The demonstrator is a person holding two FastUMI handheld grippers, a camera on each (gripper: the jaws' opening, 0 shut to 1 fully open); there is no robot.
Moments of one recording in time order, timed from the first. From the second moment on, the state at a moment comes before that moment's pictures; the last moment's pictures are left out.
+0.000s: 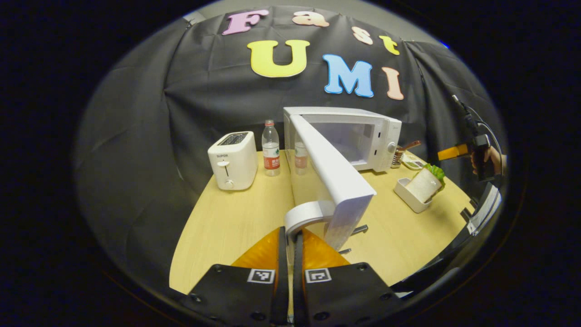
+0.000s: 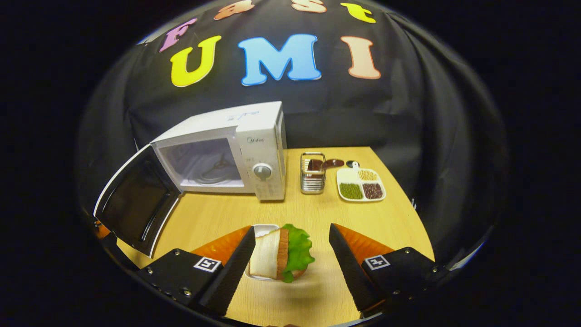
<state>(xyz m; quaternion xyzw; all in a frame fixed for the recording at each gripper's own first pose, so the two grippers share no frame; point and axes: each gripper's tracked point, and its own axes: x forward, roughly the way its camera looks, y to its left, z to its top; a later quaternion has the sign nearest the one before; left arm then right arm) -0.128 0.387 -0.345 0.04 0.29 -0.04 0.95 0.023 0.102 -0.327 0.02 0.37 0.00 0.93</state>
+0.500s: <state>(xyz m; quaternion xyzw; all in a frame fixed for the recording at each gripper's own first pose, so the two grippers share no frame) -0.152 0.374 -0.169 -0.01 0.09 0.09 0.99 0.003 0.112 -0.402 0.17 0.47 0.01 0.87</state>
